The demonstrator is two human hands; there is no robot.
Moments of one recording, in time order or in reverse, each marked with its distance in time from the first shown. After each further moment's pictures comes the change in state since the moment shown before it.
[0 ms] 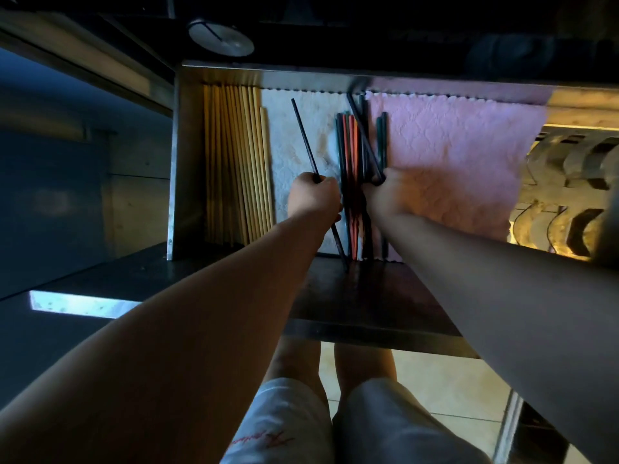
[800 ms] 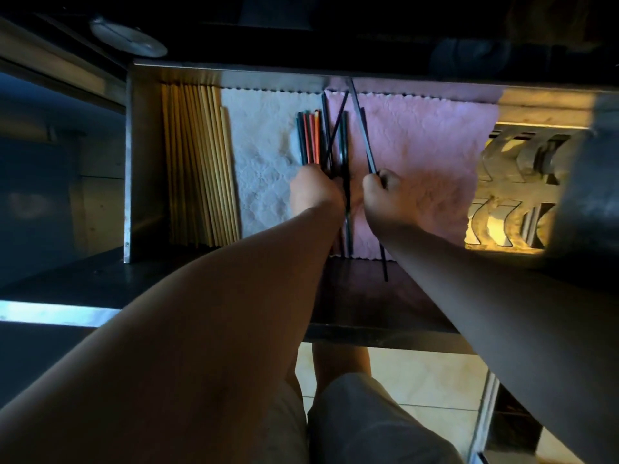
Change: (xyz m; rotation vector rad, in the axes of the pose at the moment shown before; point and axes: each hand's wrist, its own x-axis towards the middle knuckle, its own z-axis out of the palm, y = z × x) left_hand -0.007 0.014 0.063 0.409 0.128 0.141; right_hand -0.023 0.018 -0.060 0.083 0.046 -0.088
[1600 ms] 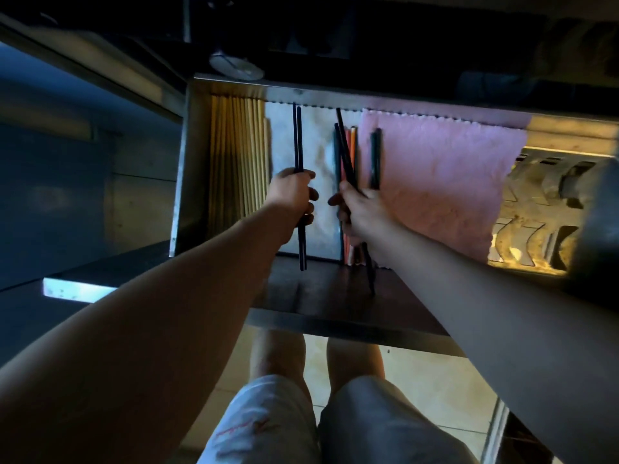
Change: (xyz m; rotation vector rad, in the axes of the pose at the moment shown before) left_hand 0.006 -0.029 -0.096 -0.454 -0.185 -0.207; right_hand -0.026 -0.050 0.044 0.353 -0.385 0.269
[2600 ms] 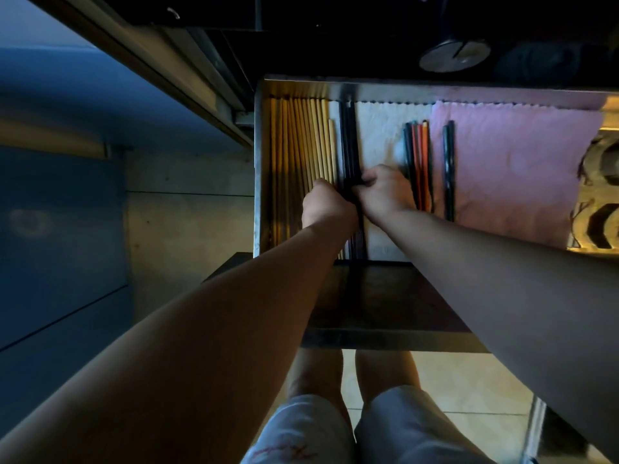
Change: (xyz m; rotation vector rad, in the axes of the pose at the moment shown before) left_hand 0.050 -0.024 -0.076 0.481 0.018 0.193; right_hand 0.053 -0.011 0.112 -0.596 0.387 -0.115
